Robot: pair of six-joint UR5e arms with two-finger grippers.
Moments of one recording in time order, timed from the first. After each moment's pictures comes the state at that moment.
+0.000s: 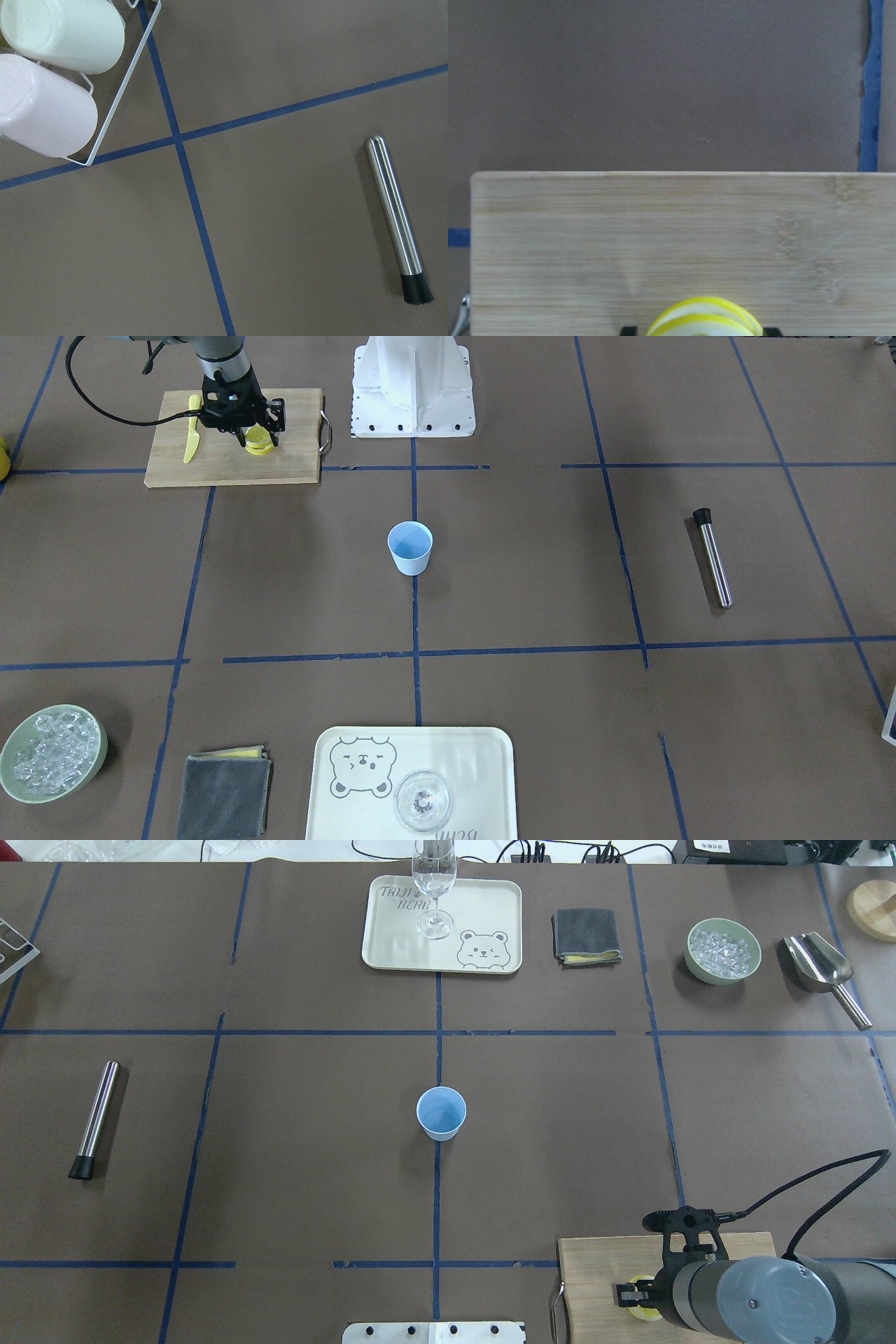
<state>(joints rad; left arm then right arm) -1.61 -1.47 -1.81 -1.52 -2.46 0.24 0.09 -1.69 2.20 -1.31 1.62 1.49</state>
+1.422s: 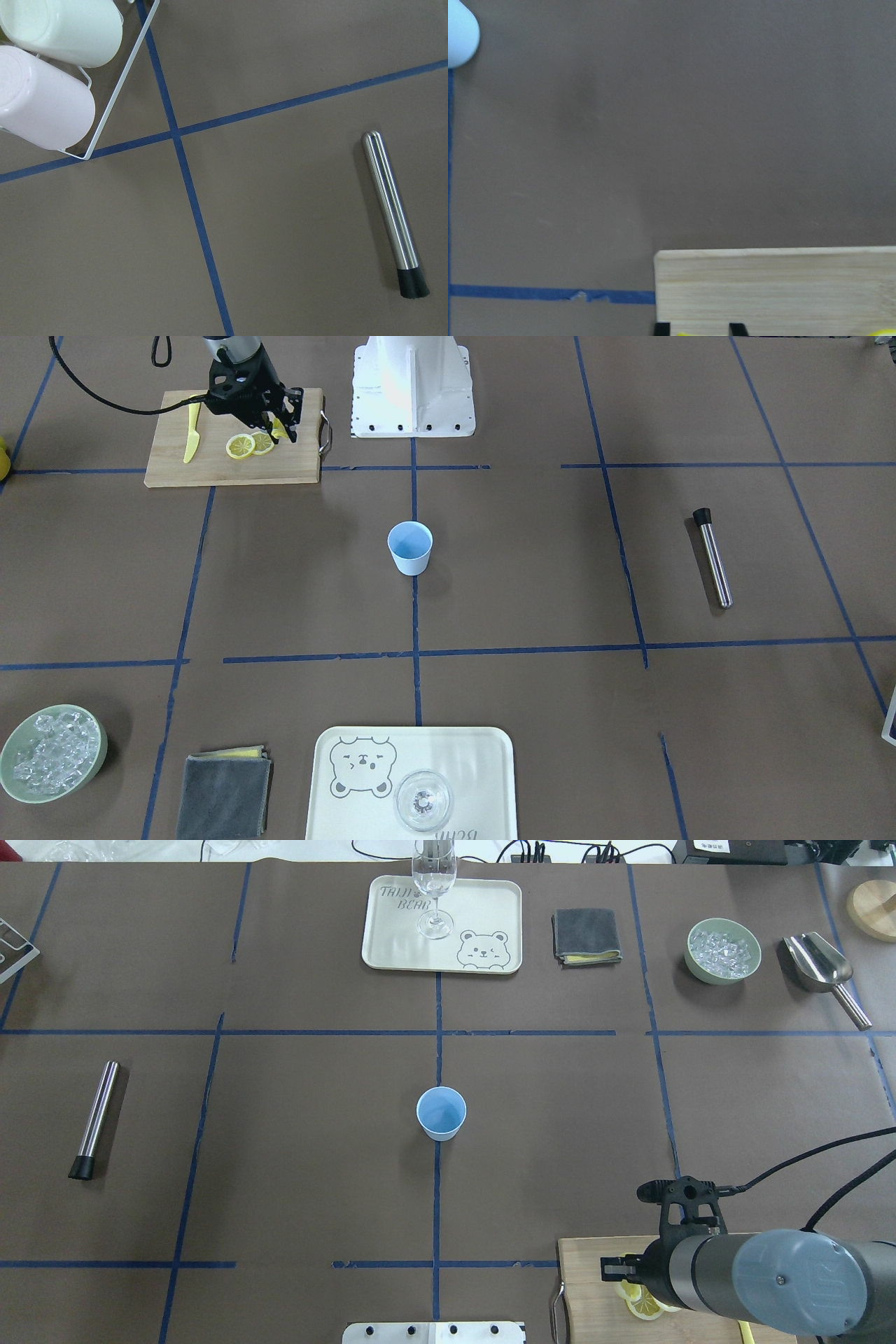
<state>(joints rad) -1.61 -1.45 -1.83 -1.51 -2.46 0.24 0.23 -1.46 2.25 -1.42 1.65 1.49</state>
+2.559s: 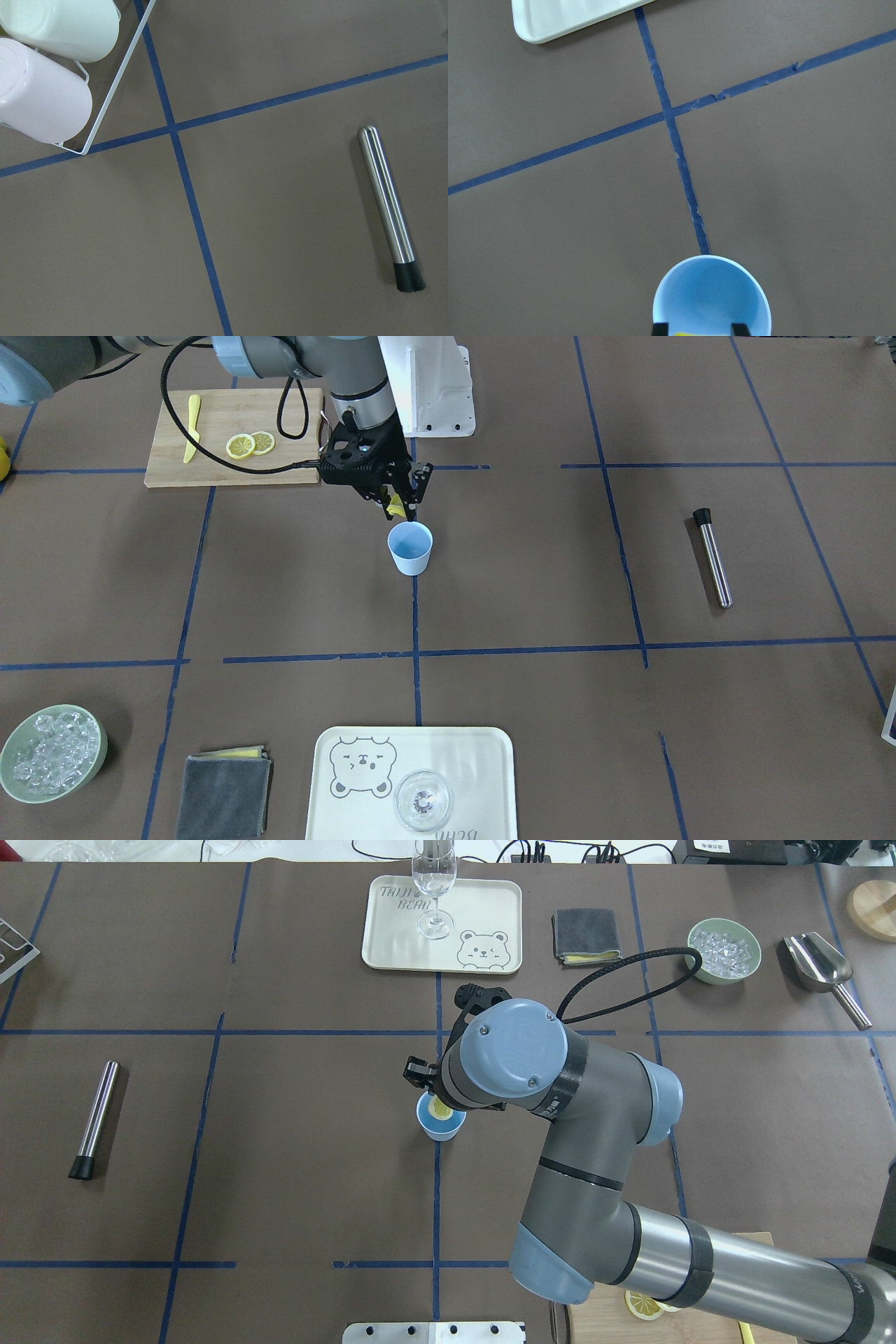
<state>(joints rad) -1.61 -1.43 -1.85 -1.51 -2.46 0.24 0.46 -0.85 1.78 -1.52 1.70 1.59</state>
